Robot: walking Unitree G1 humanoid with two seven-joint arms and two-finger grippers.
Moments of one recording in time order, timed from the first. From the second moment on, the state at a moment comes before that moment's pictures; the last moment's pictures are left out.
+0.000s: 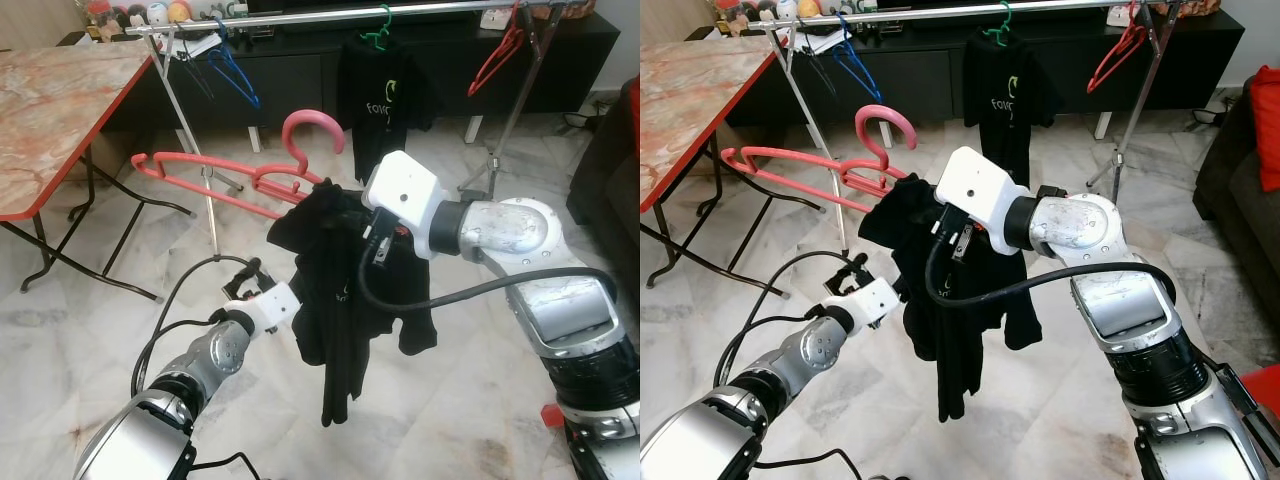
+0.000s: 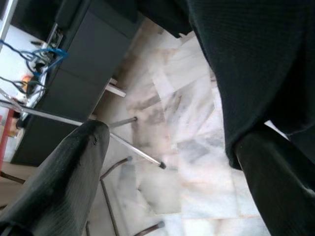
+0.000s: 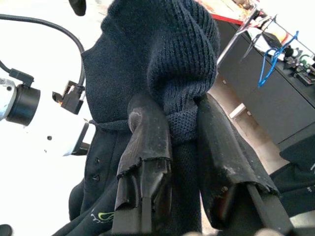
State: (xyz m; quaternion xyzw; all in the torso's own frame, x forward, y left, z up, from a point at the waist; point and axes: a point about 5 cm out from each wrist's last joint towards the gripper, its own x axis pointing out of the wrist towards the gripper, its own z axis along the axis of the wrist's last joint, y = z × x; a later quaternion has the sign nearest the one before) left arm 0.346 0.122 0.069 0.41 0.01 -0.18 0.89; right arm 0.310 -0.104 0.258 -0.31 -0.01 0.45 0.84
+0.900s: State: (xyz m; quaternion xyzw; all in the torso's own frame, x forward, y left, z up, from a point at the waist) left arm 0.341 0.111 0.065 0.39 0.02 -0.22 0.89; right arm 0.304 -0.099 0.261 -0.30 -0.02 0.47 0.83
